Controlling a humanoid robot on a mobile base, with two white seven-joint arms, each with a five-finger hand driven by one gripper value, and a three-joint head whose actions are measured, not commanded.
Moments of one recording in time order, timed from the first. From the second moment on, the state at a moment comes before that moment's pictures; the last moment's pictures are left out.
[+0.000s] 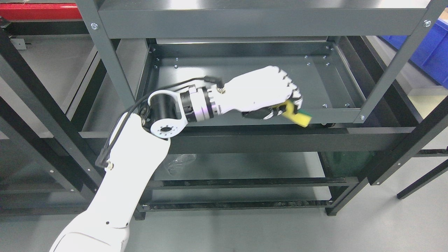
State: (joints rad) left arm -0.93 0.01 -0.40 -1.36 -0.72 -0.79 -0.45; right arm -0.07 0.00 -0.21 0.00 -0.11 0.08 -0.07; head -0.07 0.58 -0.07
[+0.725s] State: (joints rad) left arm -1.18 0.00 -0.48 -1.25 -0.51 -0.79 -0.36; right arm -0.07 0.00 -0.21 0.00 -0.11 0.08 -0.07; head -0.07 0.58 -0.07
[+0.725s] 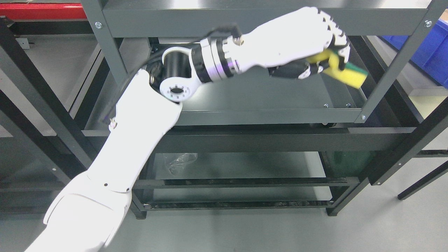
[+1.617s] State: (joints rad) left arm -1.34 0.00 -0.49 -1.13 -0.46 -0.79 -0.45; right arm -0.07 0.00 -0.21 0.00 -0.11 0.08 -0.07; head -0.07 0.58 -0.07
